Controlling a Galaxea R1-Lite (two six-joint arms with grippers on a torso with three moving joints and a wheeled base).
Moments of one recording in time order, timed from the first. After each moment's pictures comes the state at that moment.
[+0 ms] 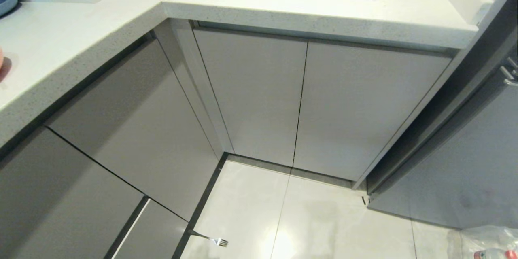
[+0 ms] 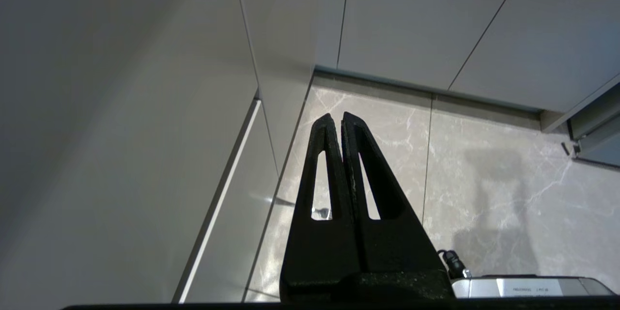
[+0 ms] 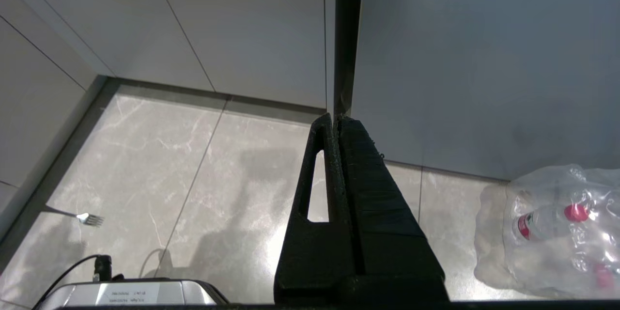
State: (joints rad) left arm 0.00 0.00 0.00 0.00 0.00 0.00; right arm 0.00 0.00 0.00 0.00 -0.02 0.05
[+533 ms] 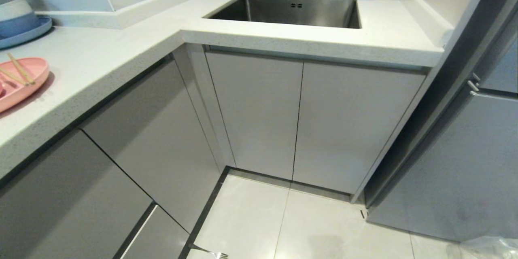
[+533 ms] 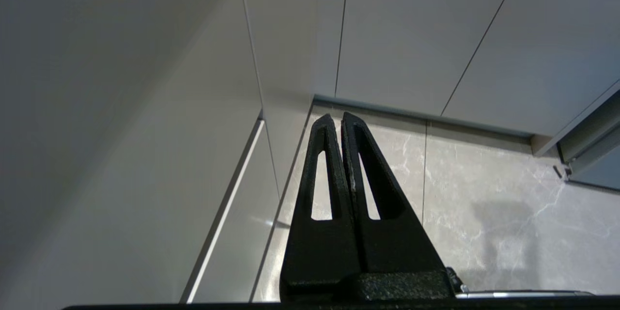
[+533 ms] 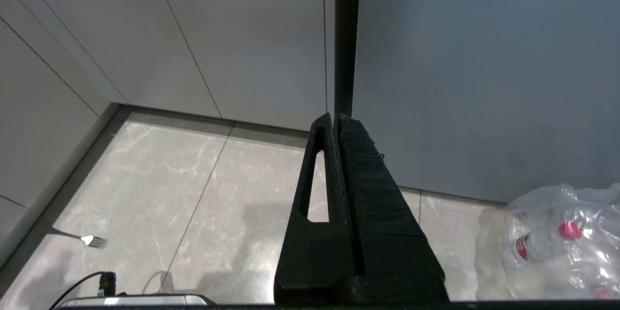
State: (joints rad) left arm 0.00 0.00 0.00 0.00 0.00 0.00; right arm 0.00 0.00 0.00 0.00 -0.02 0.05
